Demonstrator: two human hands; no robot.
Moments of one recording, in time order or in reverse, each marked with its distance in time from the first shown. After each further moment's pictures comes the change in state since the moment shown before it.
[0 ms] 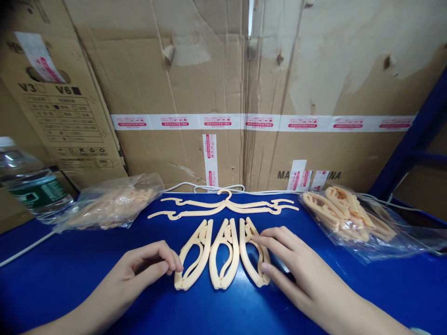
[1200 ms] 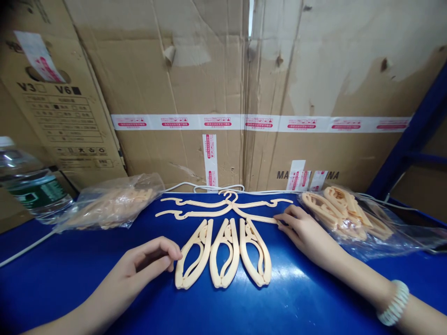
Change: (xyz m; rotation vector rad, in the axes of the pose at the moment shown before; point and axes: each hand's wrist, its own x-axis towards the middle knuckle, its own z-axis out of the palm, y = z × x) left_hand 0.000 -0.006 -0.002 0.018 0.073 -0.011; right_hand 0.015 0.093 0.015 -0.131 0.100 0.067
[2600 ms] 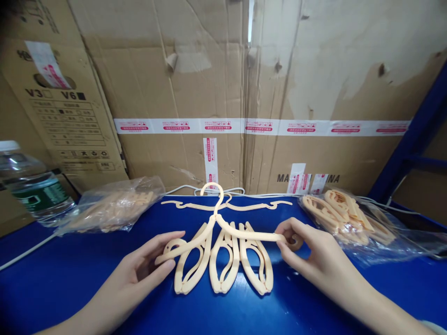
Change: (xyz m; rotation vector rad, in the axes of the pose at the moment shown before) left_hand -0.001 0.001 0.004 -0.077 0.044 0.011; right_hand -0.016 -0.056 -0.028 0.233 0.050 0.129
